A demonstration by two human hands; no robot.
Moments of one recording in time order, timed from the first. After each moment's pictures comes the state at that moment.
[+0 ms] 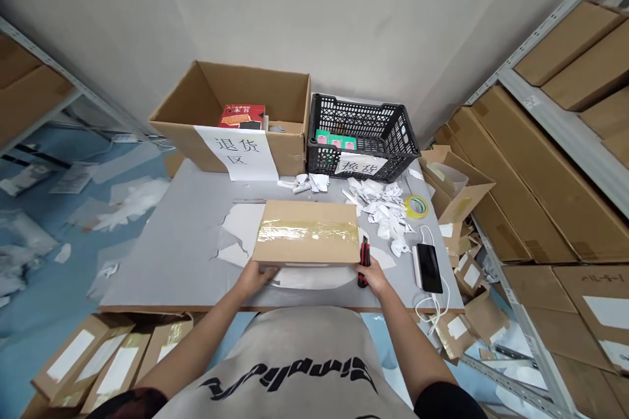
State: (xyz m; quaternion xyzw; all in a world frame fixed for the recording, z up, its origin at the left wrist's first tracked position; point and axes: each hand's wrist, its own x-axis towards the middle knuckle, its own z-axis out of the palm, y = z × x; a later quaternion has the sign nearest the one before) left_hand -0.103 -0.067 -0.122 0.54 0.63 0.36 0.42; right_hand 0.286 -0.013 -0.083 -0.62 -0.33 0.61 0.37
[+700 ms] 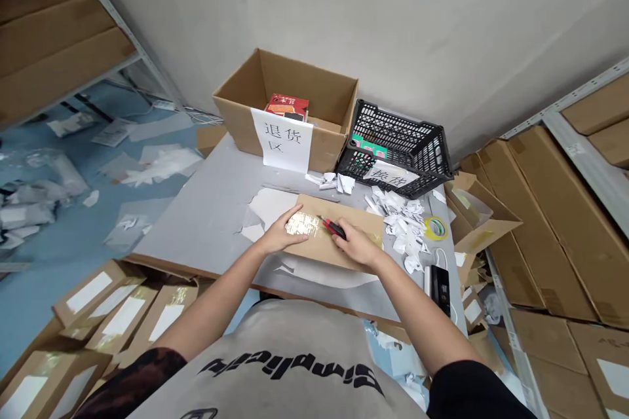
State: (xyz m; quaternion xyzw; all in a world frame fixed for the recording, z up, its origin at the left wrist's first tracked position) left_hand -0.108 -0.019 -0.037 0.58 0.55 0.43 0.42; right_hand 0.147 0.045 0.064 -0.42 -0.83 0.38 0.01
